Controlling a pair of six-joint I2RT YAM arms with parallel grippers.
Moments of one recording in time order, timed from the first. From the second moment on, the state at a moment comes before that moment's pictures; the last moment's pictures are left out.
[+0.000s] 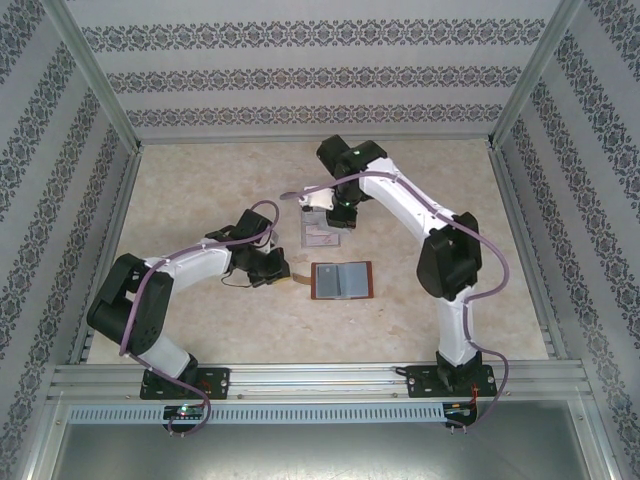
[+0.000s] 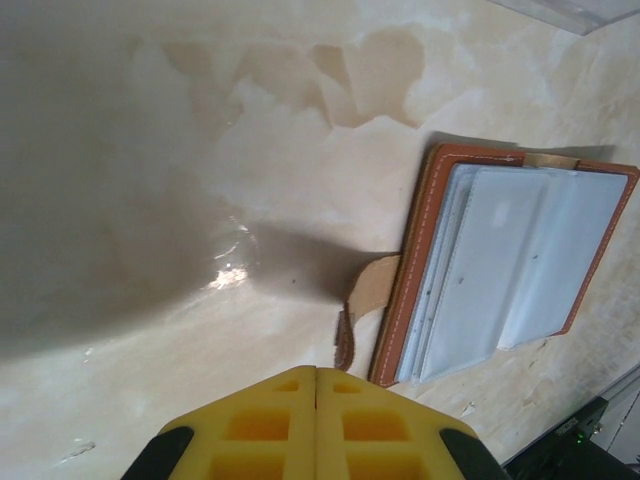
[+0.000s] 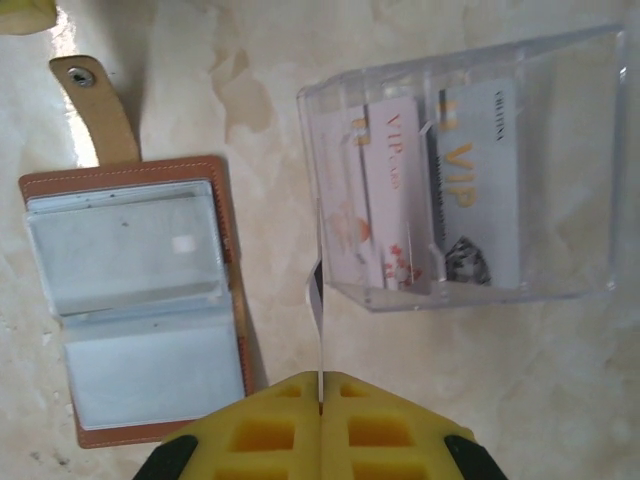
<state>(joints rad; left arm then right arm) -0.44 1.58 0.84 -0.41 0.46 -0.77 0.56 2.08 2.01 -1.32 -0.15 -0.87</state>
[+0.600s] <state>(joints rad) -0.42 1.57 0.83 -0.41 0.45 -0.78 0.56 2.35 2.44 -1.46 -0.12 -0.95</state>
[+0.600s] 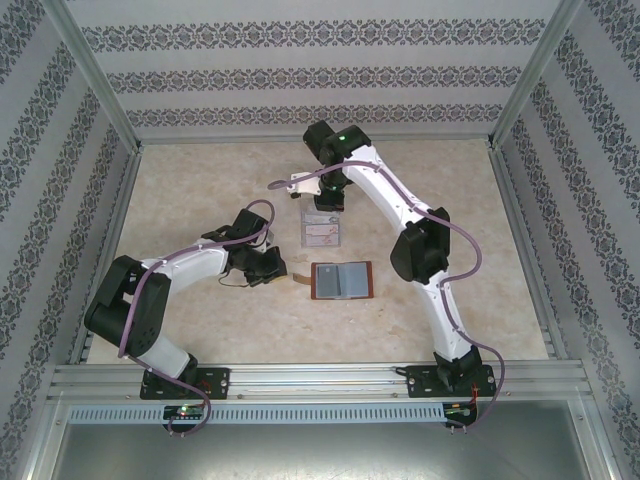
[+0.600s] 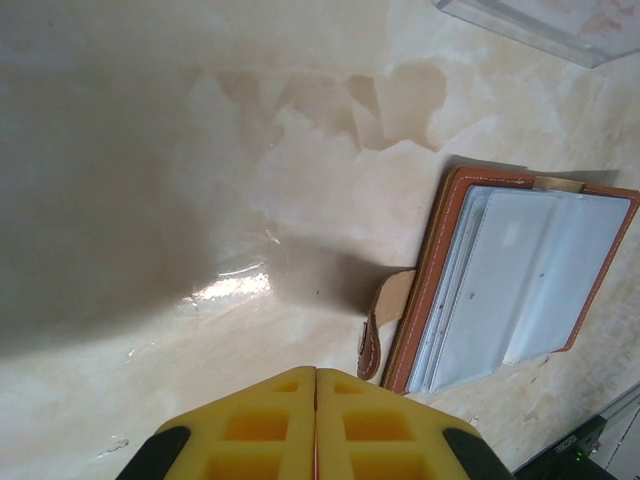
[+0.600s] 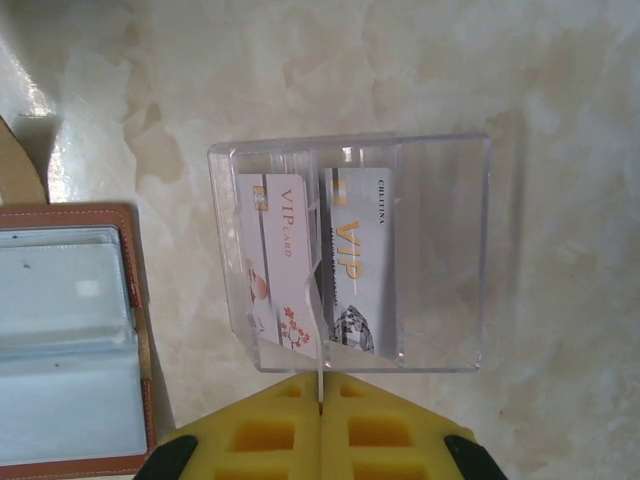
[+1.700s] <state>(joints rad) -0.40 1.57 0.83 -0.41 0.45 -0.78 0.56 2.50 2.53 -1.45 -0.11 -1.00</state>
